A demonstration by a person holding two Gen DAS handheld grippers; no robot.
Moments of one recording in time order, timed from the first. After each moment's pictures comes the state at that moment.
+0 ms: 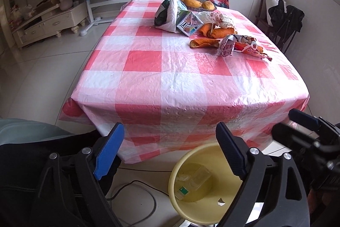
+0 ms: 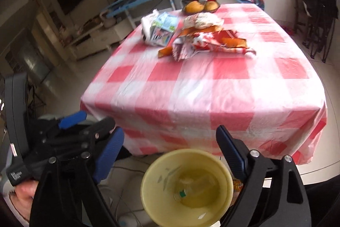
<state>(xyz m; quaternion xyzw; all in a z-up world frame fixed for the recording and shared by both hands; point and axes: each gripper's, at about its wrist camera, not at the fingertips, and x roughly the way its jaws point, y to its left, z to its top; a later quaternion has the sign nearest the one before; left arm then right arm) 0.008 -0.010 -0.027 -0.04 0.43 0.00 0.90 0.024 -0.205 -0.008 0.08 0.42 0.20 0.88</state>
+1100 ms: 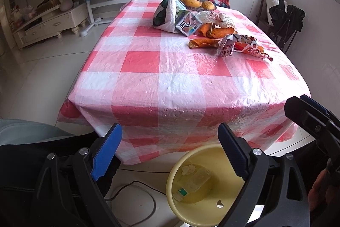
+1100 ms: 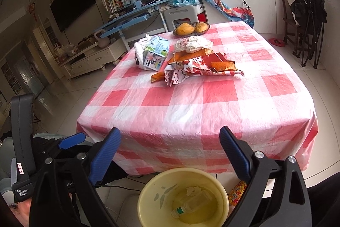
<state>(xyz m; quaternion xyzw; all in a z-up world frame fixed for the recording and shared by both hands) 0.011 -0.014 -0.028 -0.04 0.43 0.01 0.90 0.022 -0.207 0.007 0.08 0.36 0.17 0.91</state>
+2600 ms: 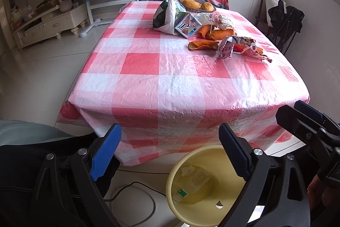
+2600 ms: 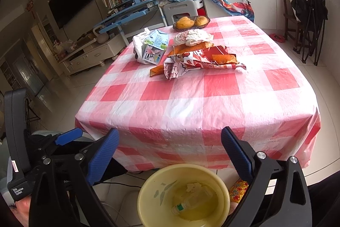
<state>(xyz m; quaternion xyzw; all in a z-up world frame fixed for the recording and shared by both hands) 0.012 -0.013 -0.027 -0.04 0.43 0.00 0.90 0.023 -0.204 -0.001 0.09 0.38 0.17 0.90</state>
